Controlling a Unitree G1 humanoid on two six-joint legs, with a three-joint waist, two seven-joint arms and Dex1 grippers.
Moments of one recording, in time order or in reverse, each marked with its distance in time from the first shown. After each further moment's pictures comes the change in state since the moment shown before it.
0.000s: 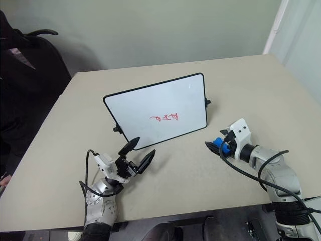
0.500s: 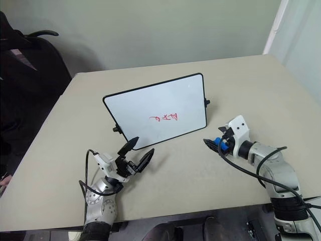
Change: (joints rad) left arm -0.044 0.006 0.007 0.061 0.001 0.000 0.020; right arm -0.040 -0.004 0.017 0.024 -0.001 -0.010 0.004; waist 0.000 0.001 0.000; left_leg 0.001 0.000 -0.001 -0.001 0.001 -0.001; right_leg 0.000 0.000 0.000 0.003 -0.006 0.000
